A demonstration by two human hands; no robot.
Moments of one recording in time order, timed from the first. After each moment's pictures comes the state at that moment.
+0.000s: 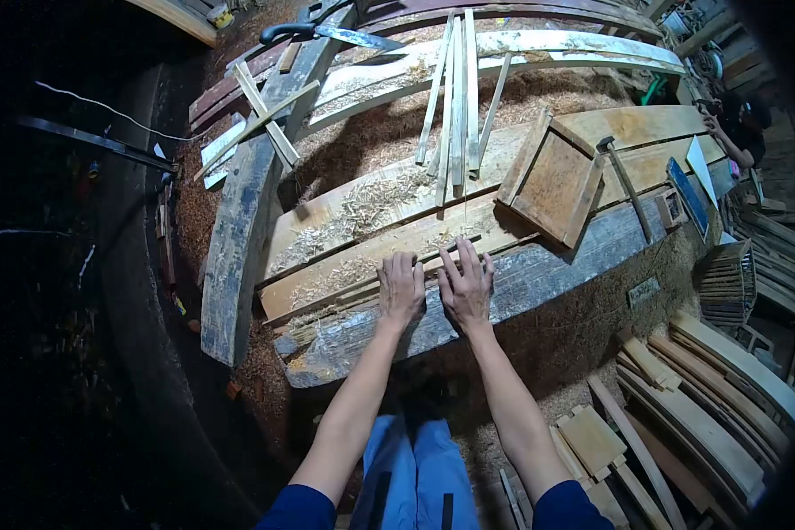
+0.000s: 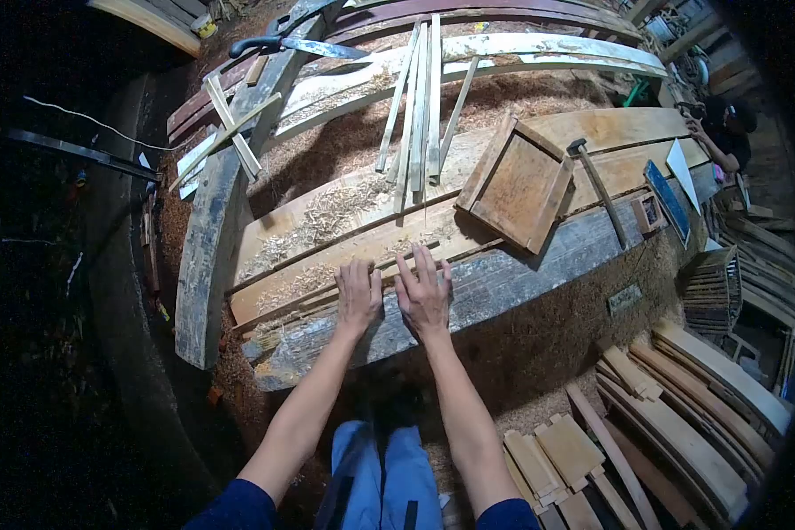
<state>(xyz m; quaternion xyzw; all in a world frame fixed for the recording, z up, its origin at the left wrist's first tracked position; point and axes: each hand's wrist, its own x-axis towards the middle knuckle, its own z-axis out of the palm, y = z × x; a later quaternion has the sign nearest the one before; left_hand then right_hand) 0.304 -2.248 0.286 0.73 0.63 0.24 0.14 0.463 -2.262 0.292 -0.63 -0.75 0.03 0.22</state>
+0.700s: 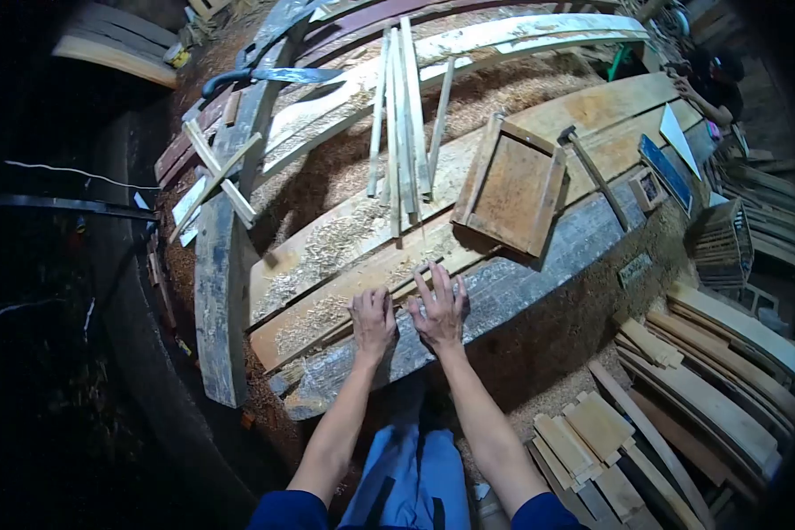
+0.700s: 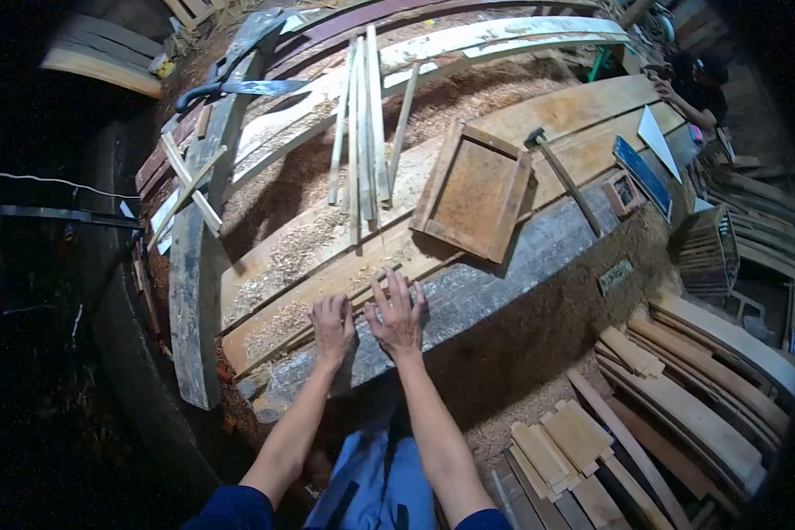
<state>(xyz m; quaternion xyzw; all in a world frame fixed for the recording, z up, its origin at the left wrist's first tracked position) 0.307 -2.250 0.286 0.76 0.60 0.21 0.12 0.468 -2.262 0.295 -0.69 -0.68 0.08 0.23</state>
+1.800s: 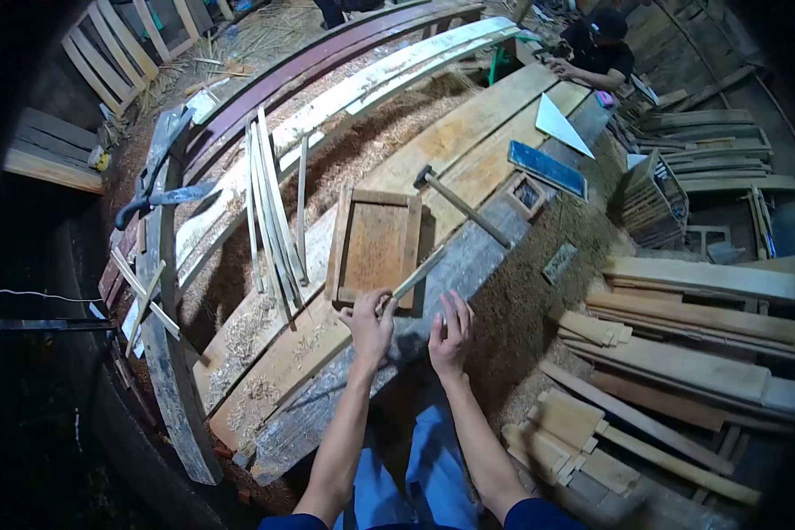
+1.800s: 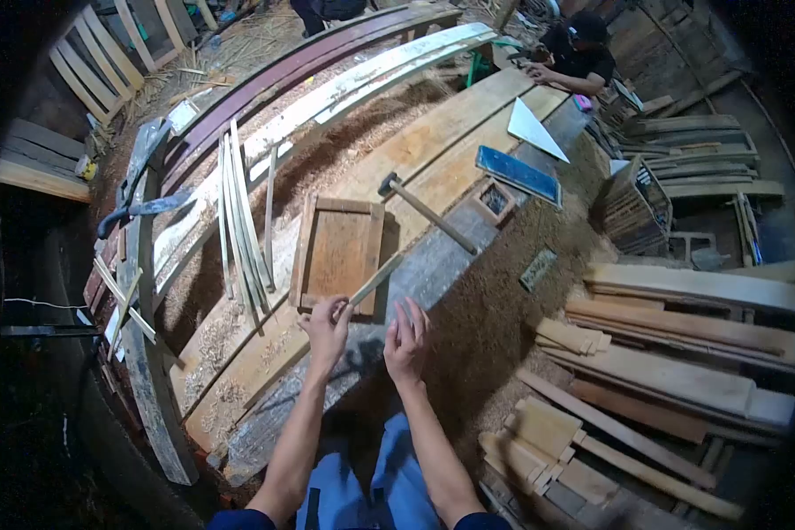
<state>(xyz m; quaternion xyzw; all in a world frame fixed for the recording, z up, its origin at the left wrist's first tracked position) 0.557 -2.171 0.380 0.70 0.54 0.27 0.37 0.689 -2.269 0.385 -0.78 -0.47 -0.01 0.40</state>
